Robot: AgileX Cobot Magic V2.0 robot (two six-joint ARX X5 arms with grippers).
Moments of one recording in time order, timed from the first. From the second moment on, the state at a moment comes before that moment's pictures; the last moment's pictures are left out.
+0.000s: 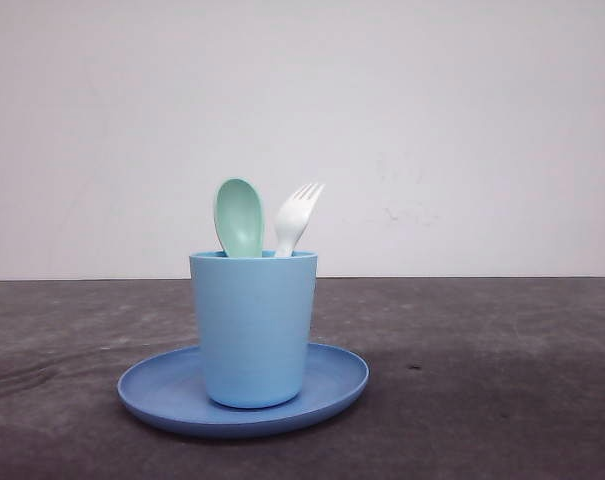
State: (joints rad) left arm -0.60 0.44 0.86 -0.77 0.05 -0.33; right arm 1.07 0.66 0.87 -0.59 0.47 0.39
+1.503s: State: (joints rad) left arm -0.06 0.00 0.03 -0.18 -0.01 0.01; right arm 1.07 0.66 0.87 -0.58 0.47 0.39
